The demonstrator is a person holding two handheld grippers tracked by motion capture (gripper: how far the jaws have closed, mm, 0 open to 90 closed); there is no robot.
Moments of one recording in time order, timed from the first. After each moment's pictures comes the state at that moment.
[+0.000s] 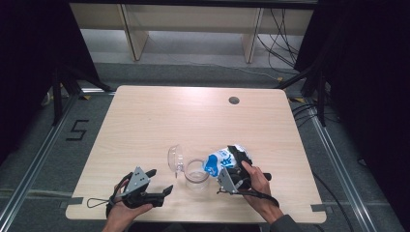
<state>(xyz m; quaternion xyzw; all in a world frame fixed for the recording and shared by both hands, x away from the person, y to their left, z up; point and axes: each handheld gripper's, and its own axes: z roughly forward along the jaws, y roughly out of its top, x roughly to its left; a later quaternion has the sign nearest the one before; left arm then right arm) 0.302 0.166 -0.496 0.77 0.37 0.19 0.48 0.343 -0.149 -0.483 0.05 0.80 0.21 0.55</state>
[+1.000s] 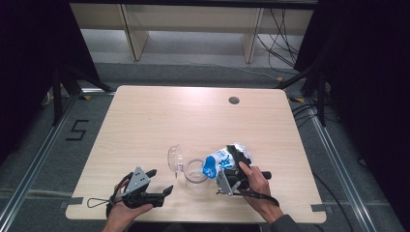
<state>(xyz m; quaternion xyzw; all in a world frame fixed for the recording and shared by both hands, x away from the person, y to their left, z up) 0.302 0.165 -0.496 0.77 0.36 0.19 0.48 0.346 -0.146 -0.485 0.01 0.79 0.18 0.58</state>
